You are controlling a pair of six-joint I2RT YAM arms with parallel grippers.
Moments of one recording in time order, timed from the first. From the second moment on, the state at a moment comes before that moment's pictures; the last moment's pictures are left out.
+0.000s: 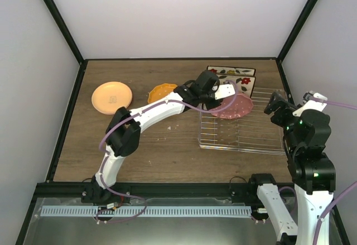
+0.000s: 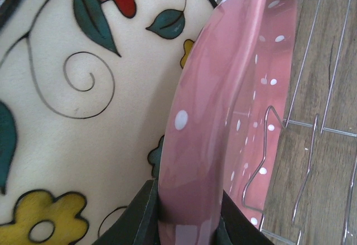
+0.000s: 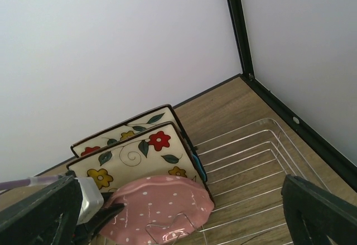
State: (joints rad) left arm -0.89 2.13 1.88 -0.36 0.06 0.51; right arm 0.02 0.58 1.20 -0.87 0.19 0.42
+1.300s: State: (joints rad) left arm -0.07 1.63 1.79 -0.29 0.00 -0.30; right arm 0.02 0.61 1.09 -0.76 0.07 0.47
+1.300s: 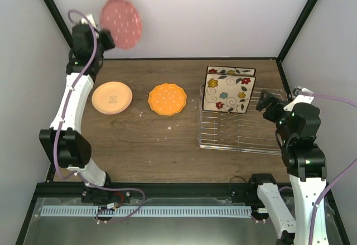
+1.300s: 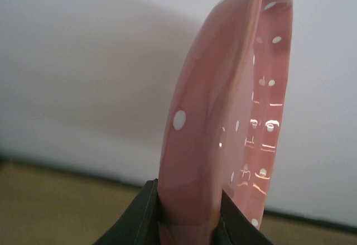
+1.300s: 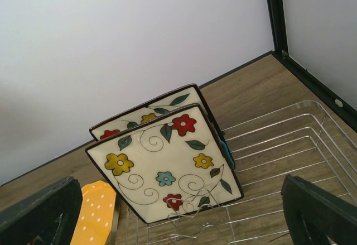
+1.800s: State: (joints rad) left arm -0.12 1.78 1.25 -0.30 0.41 -0.73; right arm 0.02 0.59 1.10 -0.79 0.07 0.47
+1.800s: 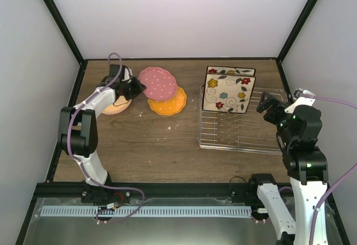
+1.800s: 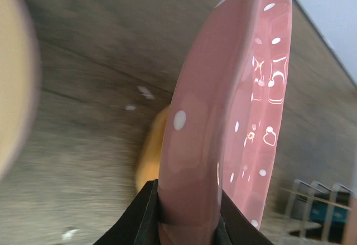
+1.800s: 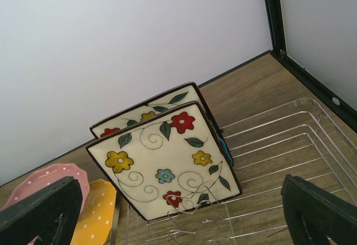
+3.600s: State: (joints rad) left arm -0.28 1.89 1.24 -0.33 0.36 -0.71; right arm 0.02 0.62 1.15 -0.84 0.12 0.45
